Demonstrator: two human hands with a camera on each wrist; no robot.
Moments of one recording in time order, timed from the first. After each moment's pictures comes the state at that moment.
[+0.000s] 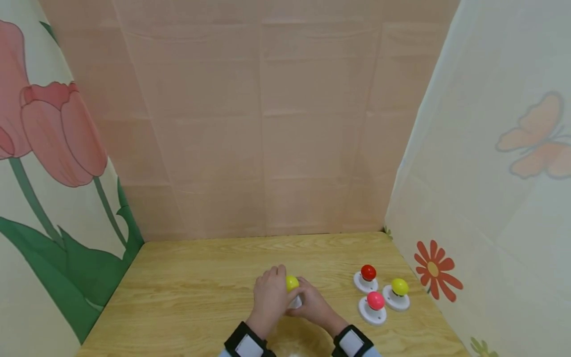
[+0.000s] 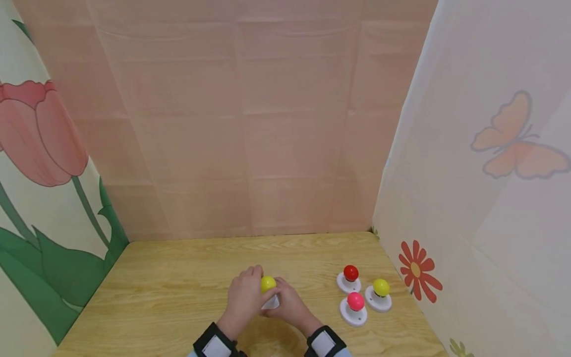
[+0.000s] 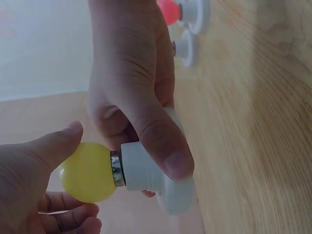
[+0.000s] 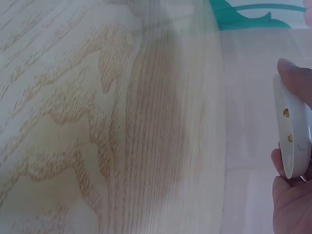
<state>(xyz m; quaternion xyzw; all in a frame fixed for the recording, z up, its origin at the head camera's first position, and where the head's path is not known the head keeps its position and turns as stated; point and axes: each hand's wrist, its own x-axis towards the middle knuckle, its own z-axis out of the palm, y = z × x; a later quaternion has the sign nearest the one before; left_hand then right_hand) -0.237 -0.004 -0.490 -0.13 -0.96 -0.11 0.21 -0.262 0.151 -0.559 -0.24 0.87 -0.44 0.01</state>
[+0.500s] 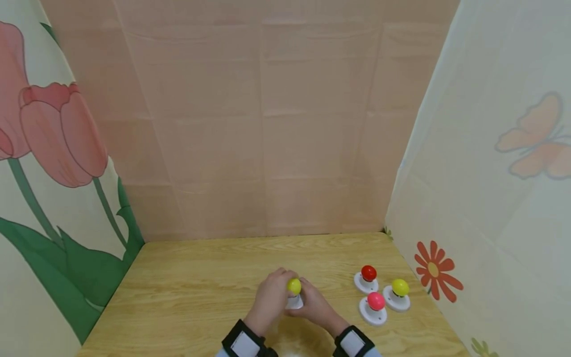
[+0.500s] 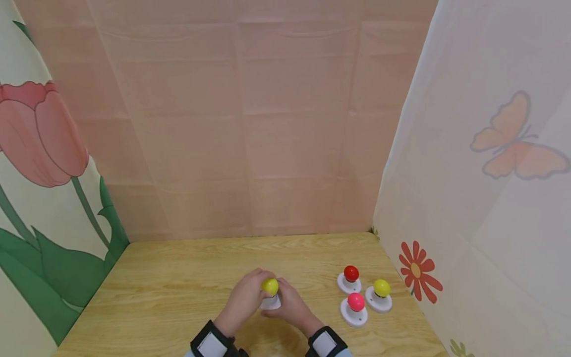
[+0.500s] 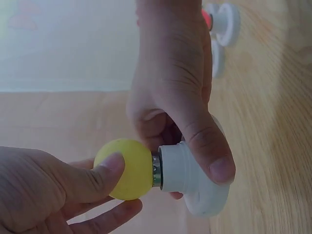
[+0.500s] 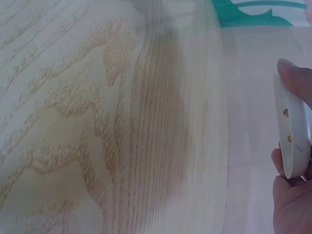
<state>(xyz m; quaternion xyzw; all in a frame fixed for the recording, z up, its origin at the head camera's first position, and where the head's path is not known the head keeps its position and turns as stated) -0.237 -0.008 -0.475 -0.21 -0.94 -0.24 0.09 -0.265 0.153 -0.565 -0.22 0.87 -0.43 0.01</state>
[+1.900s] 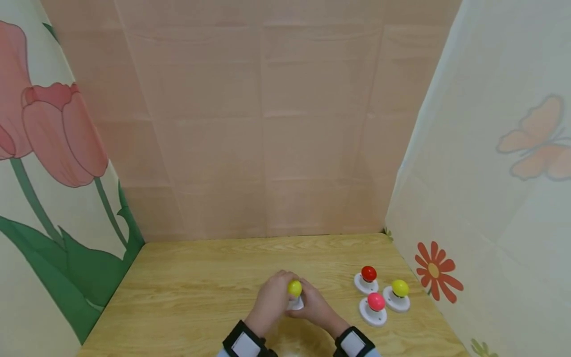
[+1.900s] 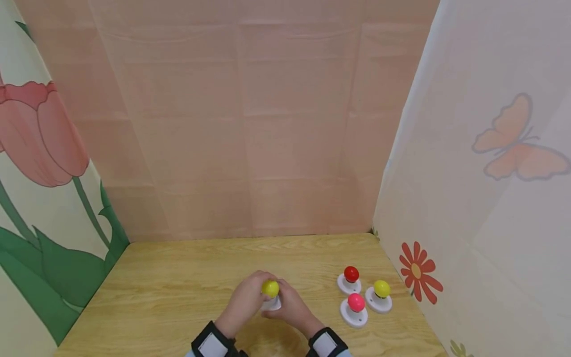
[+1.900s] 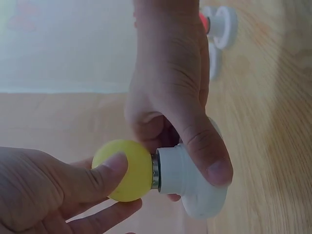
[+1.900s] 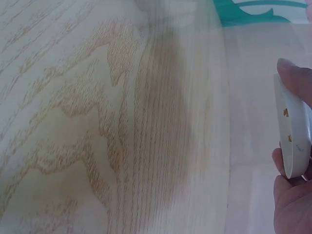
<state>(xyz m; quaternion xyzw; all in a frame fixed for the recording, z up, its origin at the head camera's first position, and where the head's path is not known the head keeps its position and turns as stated) -0.232 -0.005 -0.472 -0.19 -0.94 -0.27 0.06 -0.263 0.153 -0.567 -0.23 0.87 -0.43 -0.01</state>
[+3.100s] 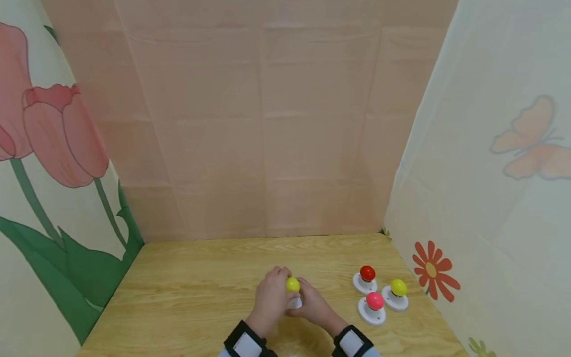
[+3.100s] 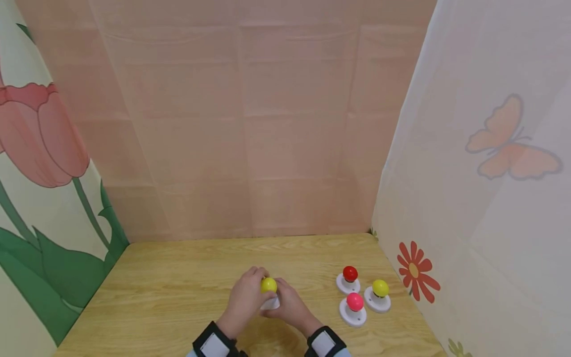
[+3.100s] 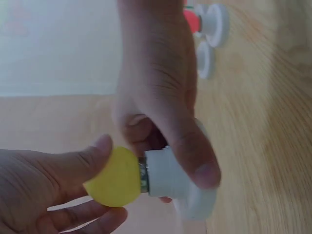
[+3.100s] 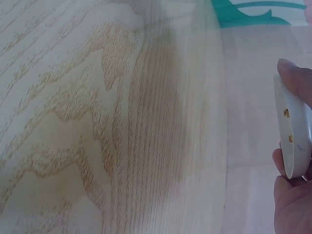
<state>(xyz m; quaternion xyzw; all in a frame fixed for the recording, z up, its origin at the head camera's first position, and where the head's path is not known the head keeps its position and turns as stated) -0.235 -0.003 -0.477 -0.13 -0.96 -0.24 0.10 -0.262 0.150 -0.560 -0.22 0.88 -0.43 0.01</state>
